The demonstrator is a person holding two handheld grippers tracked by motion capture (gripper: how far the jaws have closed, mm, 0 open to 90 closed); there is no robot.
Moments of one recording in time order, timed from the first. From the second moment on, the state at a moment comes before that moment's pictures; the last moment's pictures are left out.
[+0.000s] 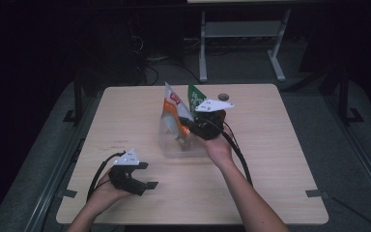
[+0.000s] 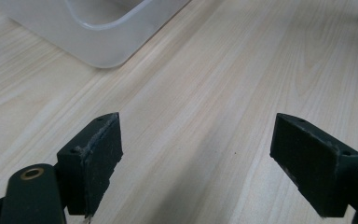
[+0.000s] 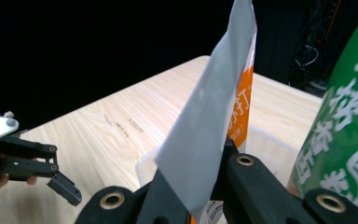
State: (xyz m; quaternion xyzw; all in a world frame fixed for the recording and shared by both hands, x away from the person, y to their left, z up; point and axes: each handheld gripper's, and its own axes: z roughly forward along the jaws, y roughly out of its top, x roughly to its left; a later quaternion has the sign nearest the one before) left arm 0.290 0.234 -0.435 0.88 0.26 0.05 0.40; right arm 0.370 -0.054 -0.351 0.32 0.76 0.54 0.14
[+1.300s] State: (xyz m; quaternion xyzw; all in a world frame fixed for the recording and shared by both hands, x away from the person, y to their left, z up) left arm 0.288 0.227 -0.441 0.89 0.24 0.06 0.39; right arm 0.355 -0.064 -0.361 0.31 0.80 0.50 0.14
